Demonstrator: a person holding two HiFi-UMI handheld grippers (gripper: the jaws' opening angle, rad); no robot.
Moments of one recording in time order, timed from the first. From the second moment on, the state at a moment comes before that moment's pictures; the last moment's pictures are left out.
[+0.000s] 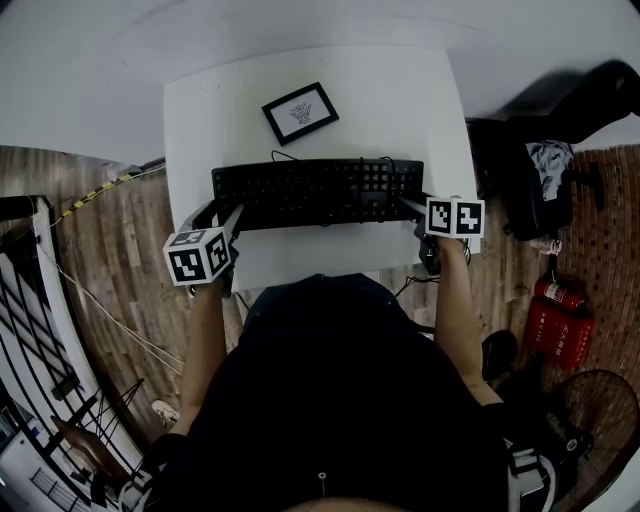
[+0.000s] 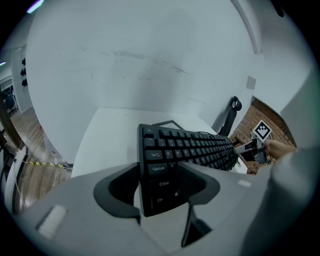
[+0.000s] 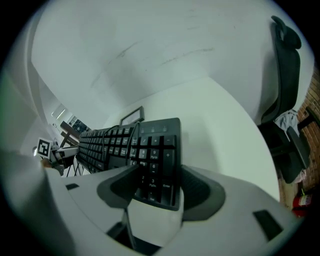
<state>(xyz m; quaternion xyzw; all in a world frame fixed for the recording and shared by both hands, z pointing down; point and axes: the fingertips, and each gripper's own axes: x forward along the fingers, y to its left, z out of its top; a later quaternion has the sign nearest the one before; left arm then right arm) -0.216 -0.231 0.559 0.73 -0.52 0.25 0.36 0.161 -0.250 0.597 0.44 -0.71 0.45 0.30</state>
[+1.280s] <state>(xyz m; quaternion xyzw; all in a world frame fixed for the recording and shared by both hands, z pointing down) -0.201 -0.268 0.323 0.79 -0.61 0.04 0.04 0.174 -0.314 0.336 0.52 -0.84 0.12 0.10</state>
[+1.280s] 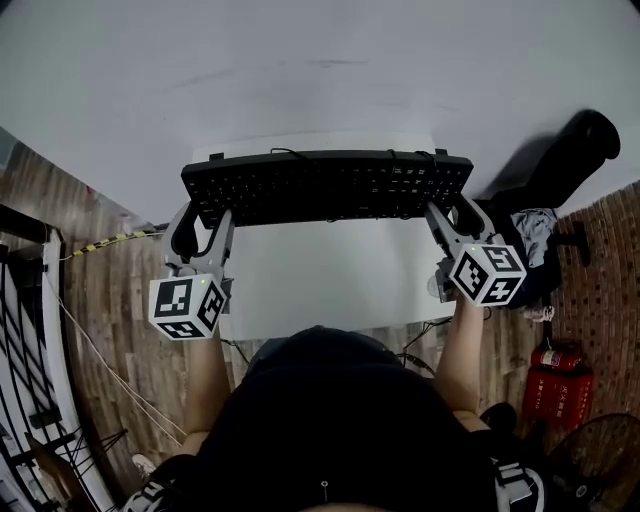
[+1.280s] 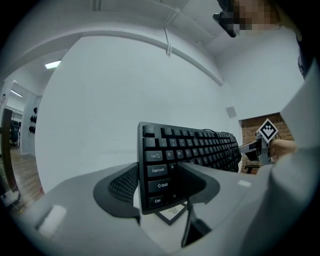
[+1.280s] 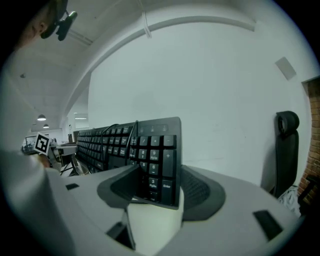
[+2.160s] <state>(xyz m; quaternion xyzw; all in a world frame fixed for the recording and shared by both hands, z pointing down) -0.215 -0.226 0.309 0.76 -0.65 0.02 -0.01 0.154 -0.304 0.318 0.49 -0.87 0.03 0.05</state>
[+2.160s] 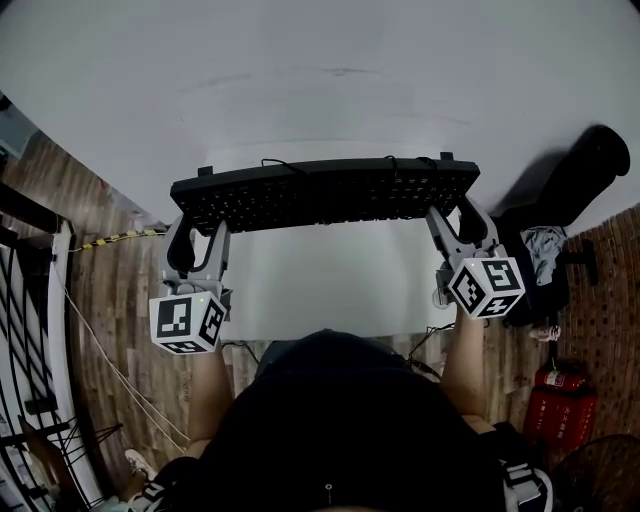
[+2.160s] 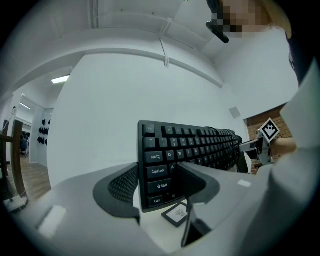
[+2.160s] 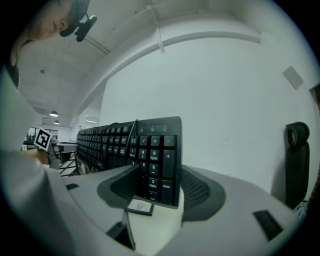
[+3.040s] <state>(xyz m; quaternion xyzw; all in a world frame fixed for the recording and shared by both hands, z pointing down) -0.219 -0.230 0.305 0.77 -0.64 0.02 -0.01 0.151 -0.302 0.314 0.50 -0.87 0.04 0.06</state>
